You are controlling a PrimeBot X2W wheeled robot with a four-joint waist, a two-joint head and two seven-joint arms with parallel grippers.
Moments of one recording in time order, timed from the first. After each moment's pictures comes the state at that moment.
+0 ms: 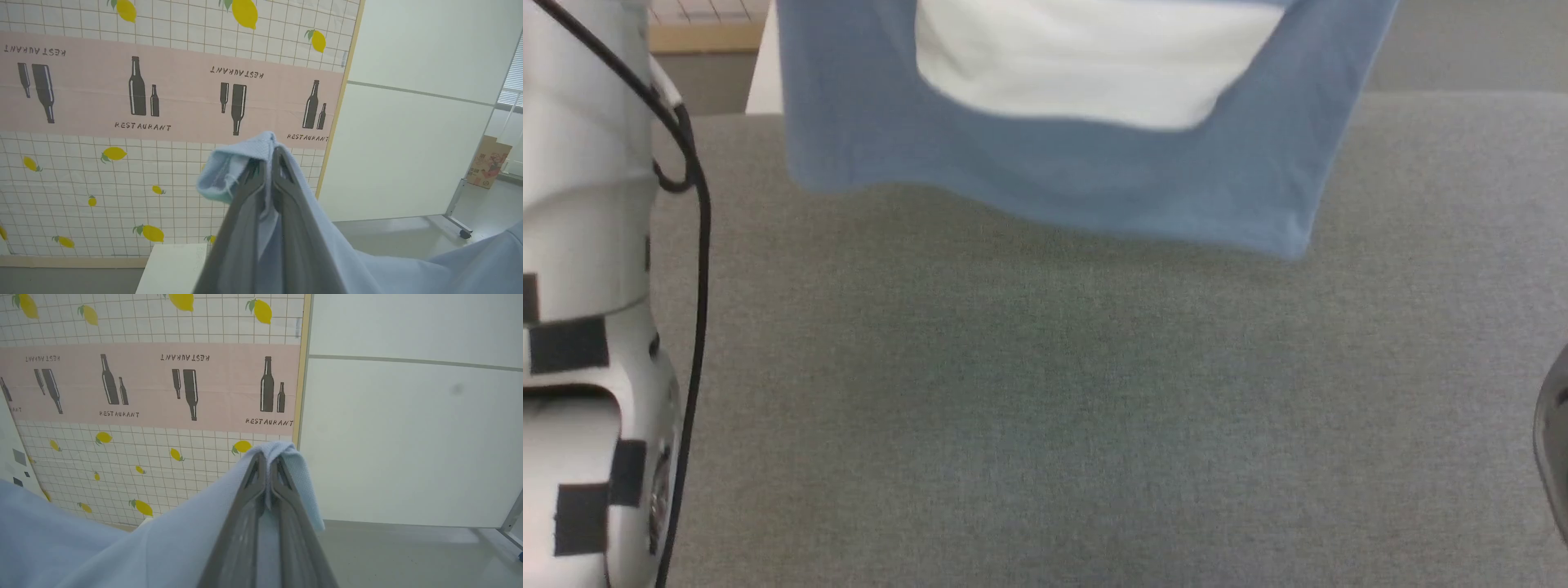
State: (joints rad) left arm -1.32 0.25 -0.17 0.35 -0.50 0.07 0.42; right arm -1.23 -0.16 -0.14 0.36 0.12 0.13 0.51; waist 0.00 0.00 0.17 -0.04
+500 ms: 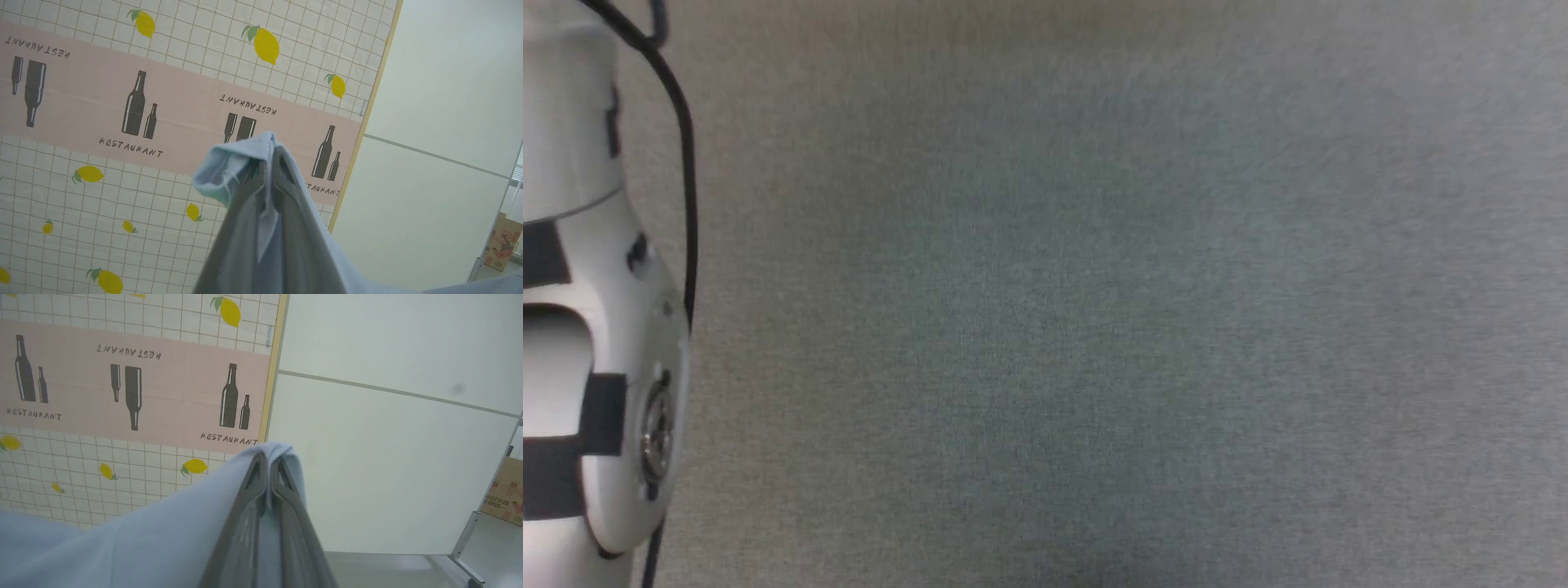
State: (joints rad) left arm -1.56 0.17 -0.11 0.40 -0.48 0.13 0.12; right arm -1.58 -0.17 -0.21 0.51 -0.13 0.13 0.31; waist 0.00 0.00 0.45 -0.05
